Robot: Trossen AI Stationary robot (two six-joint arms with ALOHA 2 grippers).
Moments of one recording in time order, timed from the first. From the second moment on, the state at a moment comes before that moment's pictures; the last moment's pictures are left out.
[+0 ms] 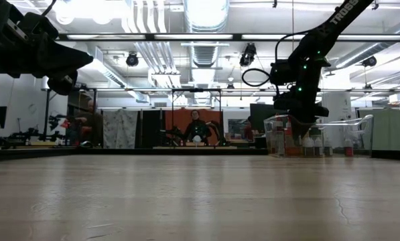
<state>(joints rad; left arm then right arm) 0.04 0.04 0.01 0.01 0.01 -0.24 -0.85 1.59 0.99 -0.70 0.00 0.13</state>
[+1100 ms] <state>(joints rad) 0.04 0.04 0.01 0.01 0.01 -0.24 -0.85 1.59 0.96 -0.67 0.00 0.13</state>
